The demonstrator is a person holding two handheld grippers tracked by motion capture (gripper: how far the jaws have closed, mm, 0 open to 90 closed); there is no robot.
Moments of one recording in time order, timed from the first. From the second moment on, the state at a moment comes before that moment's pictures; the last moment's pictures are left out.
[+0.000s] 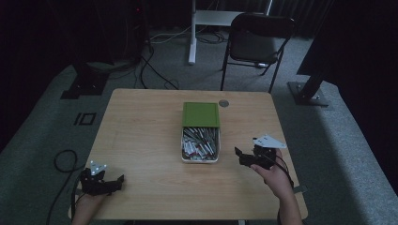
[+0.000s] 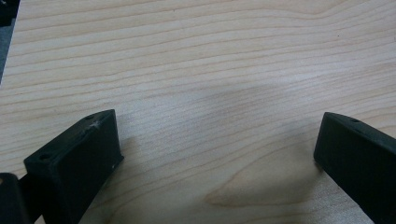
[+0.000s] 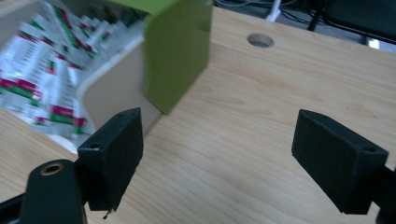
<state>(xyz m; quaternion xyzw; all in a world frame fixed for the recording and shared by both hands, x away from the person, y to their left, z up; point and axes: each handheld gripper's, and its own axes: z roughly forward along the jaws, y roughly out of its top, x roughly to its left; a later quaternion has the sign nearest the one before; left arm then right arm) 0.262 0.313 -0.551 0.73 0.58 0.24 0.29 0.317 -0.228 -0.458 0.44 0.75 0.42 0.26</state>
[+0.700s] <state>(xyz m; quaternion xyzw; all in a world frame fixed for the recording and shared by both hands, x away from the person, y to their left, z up) 0.262 0.314 -0.551 0.73 0.58 0.24 0.29 0.318 -0.171 -0.442 0.38 0.77 0.44 0.26</state>
